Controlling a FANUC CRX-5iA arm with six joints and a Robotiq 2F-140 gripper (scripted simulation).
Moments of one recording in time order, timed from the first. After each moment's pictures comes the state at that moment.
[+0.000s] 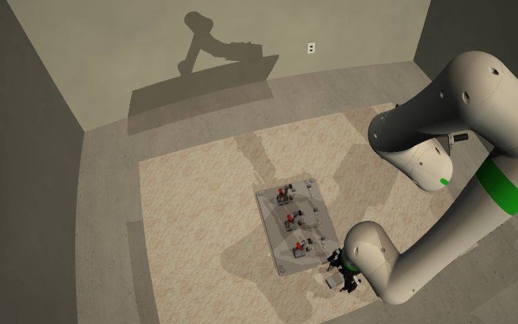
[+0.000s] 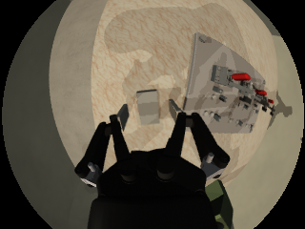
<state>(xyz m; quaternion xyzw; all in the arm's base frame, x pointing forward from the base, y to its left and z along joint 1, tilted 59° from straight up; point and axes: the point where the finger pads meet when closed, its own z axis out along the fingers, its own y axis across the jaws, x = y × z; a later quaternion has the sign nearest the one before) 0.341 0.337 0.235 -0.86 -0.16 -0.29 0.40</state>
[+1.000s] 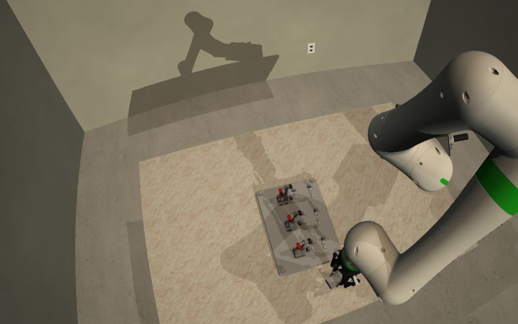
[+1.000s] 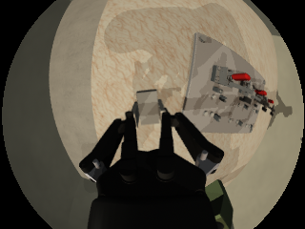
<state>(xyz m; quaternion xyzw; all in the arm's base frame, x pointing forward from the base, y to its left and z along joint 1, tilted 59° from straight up) 0.341 0.337 0.235 -0.86 -0.16 -0.29 0.40</state>
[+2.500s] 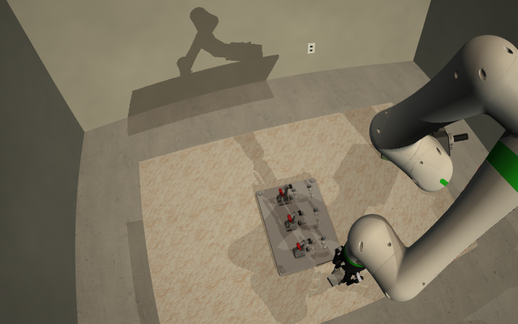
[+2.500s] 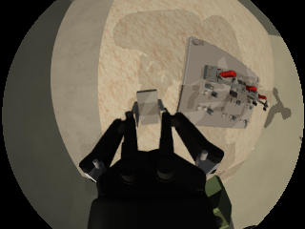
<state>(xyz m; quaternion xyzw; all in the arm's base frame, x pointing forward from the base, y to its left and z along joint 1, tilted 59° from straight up) 0.328 0.308 0.254 -0.86 -0.16 -0.29 0.40</state>
